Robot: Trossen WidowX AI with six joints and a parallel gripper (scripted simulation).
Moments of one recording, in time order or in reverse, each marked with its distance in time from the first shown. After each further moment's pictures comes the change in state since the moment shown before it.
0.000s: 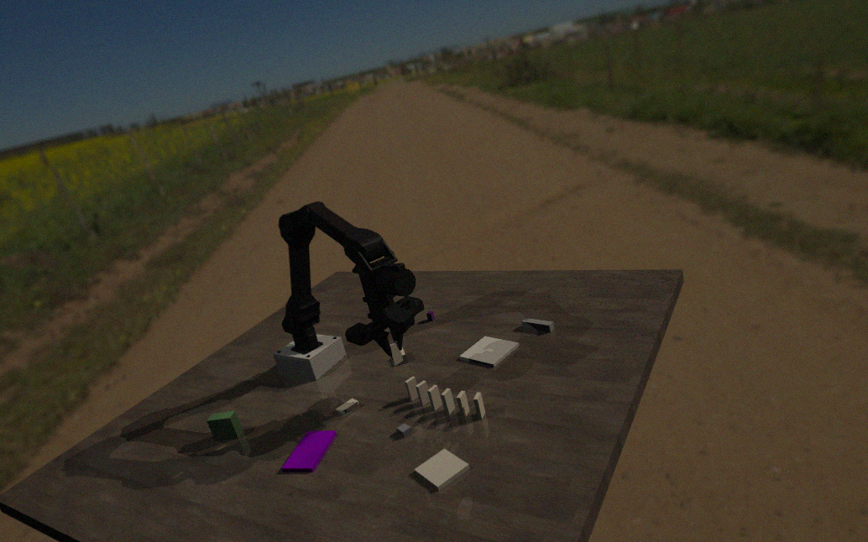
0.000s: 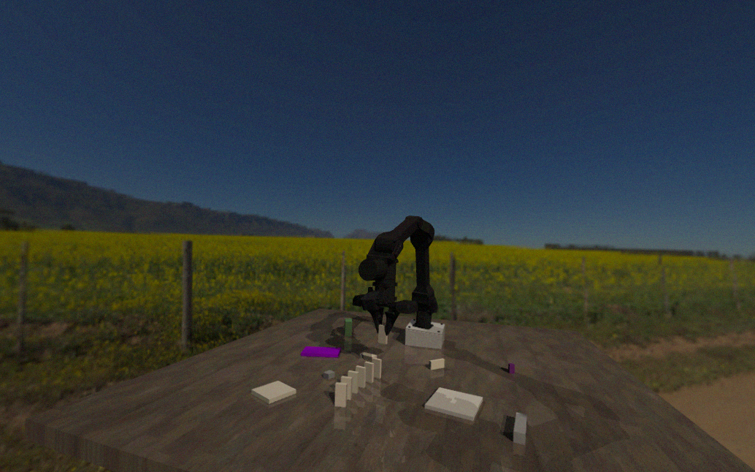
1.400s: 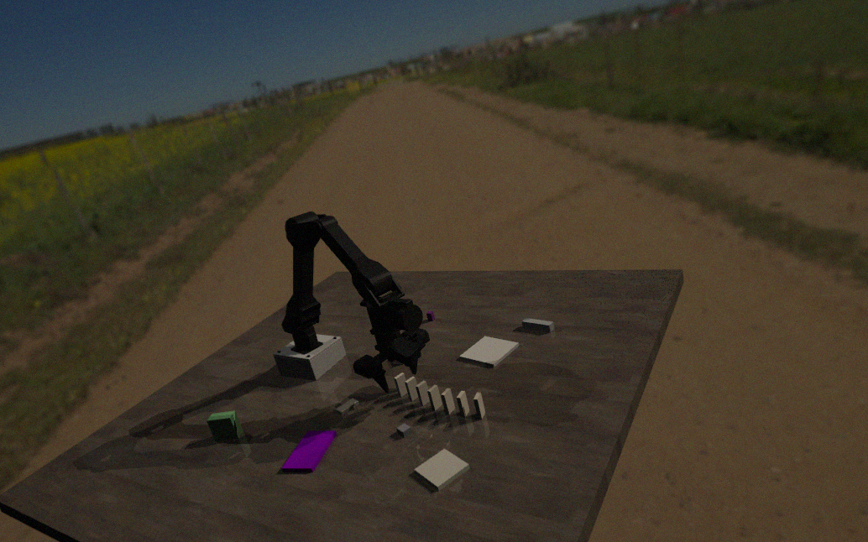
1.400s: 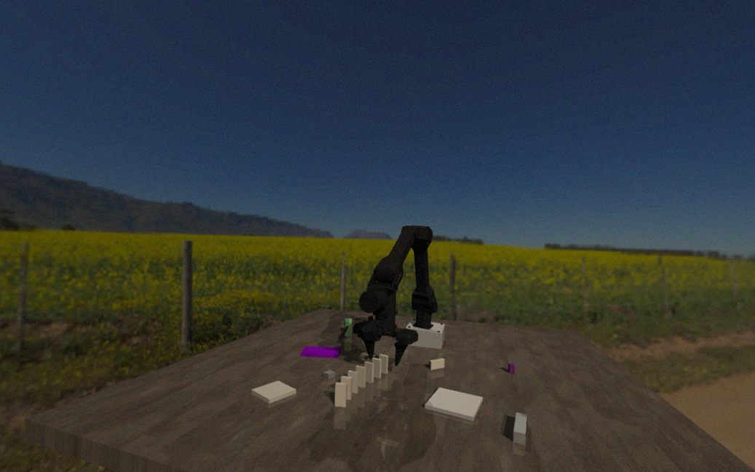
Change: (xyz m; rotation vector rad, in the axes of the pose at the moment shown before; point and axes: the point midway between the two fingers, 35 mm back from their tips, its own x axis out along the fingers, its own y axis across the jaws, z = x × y) arm 0.082 0.000 -0.010 -0.007 0.014 0.000
